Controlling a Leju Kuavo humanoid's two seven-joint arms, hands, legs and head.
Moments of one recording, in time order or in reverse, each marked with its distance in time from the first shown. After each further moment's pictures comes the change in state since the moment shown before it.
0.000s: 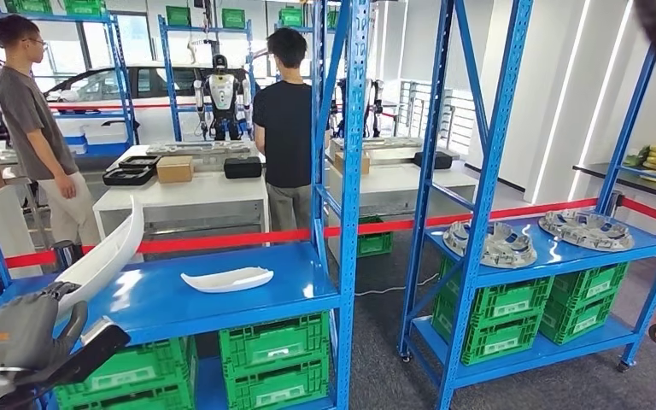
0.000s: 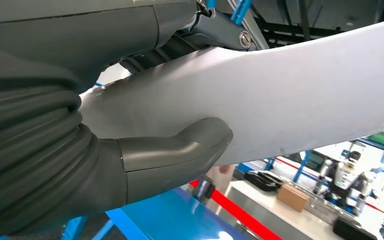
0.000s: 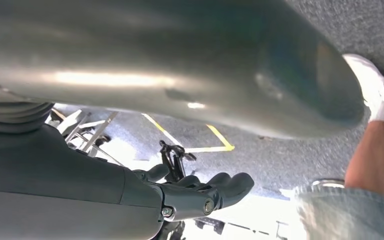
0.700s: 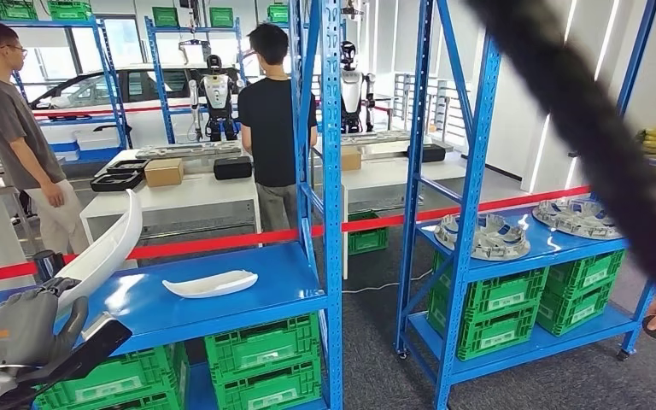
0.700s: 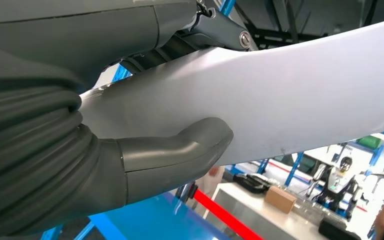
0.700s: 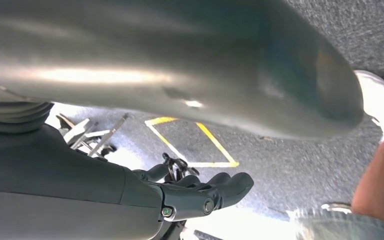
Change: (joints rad) left arm -0.007 -0.007 0.008 -0.002 -0.004 0.022 0.006; right arm 0.000 -0.001 -0.011 0.000 -0.009 0.040 0.020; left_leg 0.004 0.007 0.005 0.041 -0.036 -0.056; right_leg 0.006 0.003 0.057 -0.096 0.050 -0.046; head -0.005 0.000
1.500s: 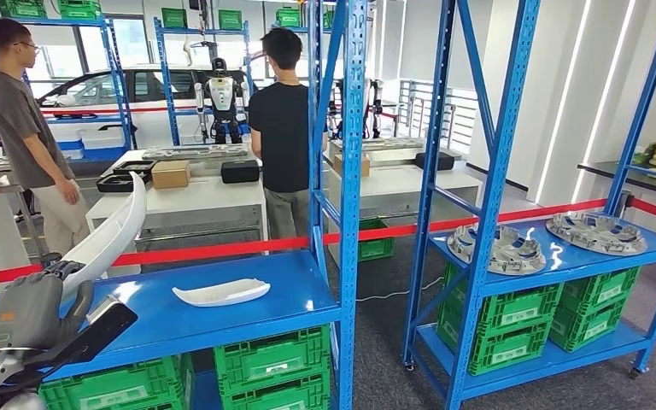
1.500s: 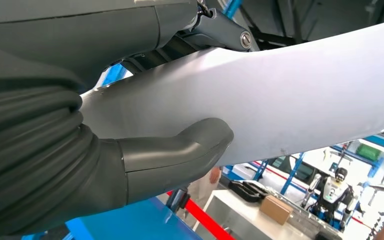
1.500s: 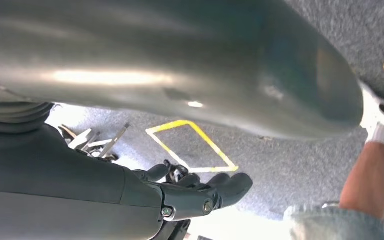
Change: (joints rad) left arm -0.039 -0.047 0.019 -0.010 -0.020 -0.025 0.012; right arm 0.001 0.005 -0.010 0.000 -0.041 -0.007 0.004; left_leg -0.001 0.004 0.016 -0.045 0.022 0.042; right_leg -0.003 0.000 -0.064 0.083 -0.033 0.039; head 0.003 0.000
